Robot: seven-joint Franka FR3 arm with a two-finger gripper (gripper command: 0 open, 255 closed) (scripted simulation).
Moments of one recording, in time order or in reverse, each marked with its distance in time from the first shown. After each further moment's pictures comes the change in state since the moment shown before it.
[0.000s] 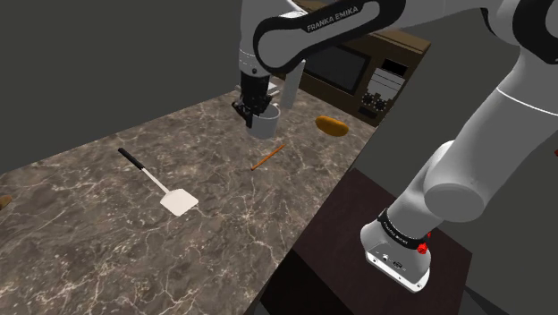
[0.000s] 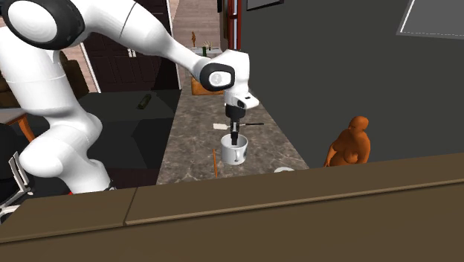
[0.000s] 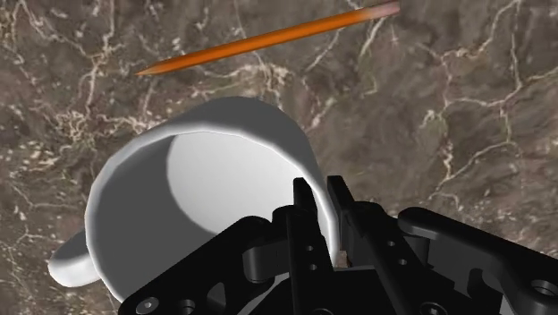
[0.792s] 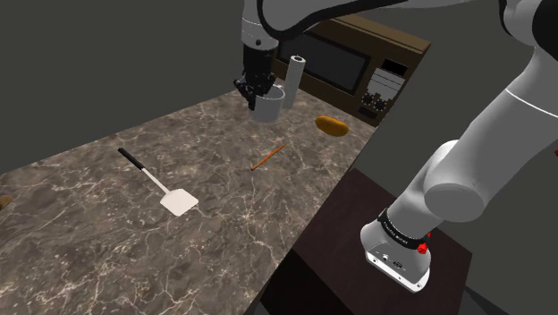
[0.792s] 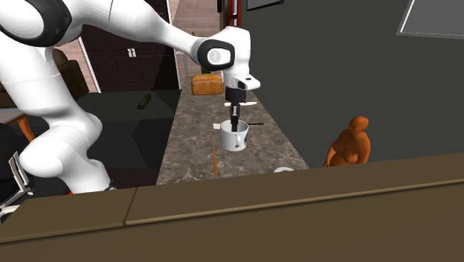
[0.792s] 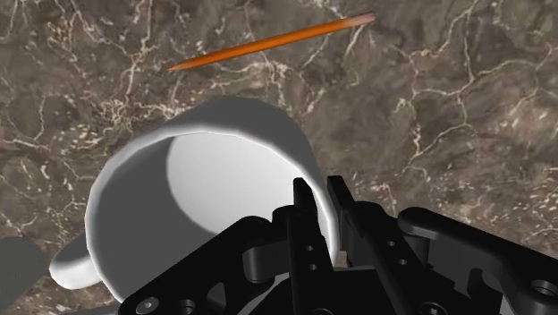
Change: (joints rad) arm -0.002 -0.064 -0.001 0.096 0.020 -0.157 -0.018
